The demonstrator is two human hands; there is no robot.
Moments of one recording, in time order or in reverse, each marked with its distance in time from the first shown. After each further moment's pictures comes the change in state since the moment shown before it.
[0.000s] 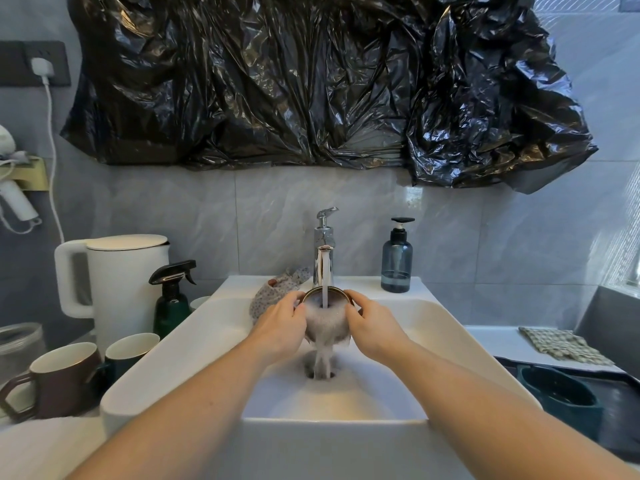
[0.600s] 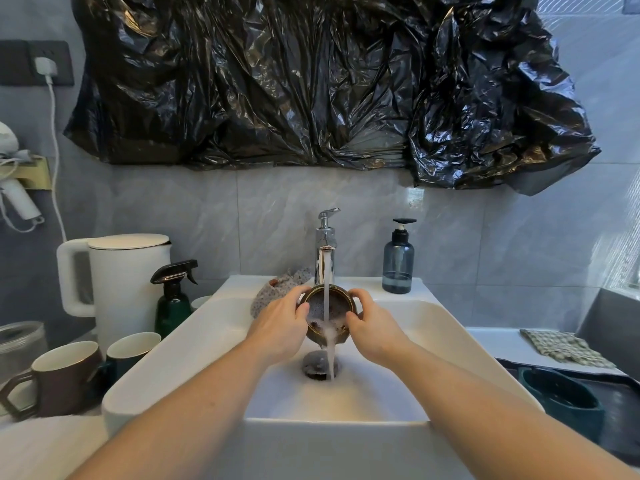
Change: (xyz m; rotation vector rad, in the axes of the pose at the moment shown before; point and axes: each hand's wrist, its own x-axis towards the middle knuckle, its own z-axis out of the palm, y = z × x) left_hand -0.005 0.002 -0.002 0.064 0.059 0.088; right_hand 0.001 -0.001 0.003 -0.013 -0.050 0.087
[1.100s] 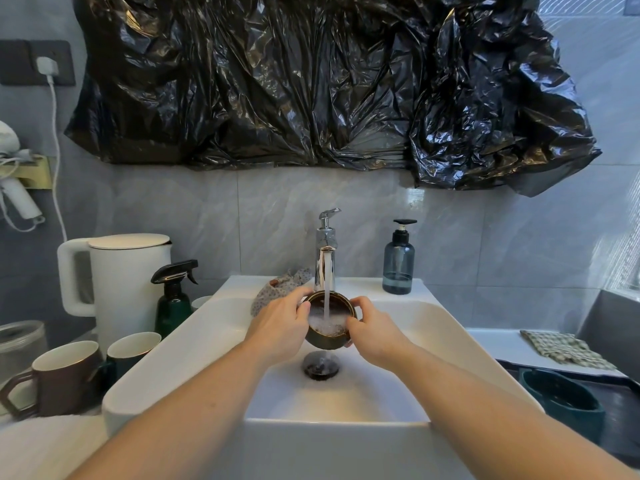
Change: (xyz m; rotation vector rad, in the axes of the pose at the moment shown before) left_hand -0.005 0.005 -0.005 0.033 0.042 0.025; right_hand -0.004 -0.002 -0.003 -0.014 -0.061 0.063
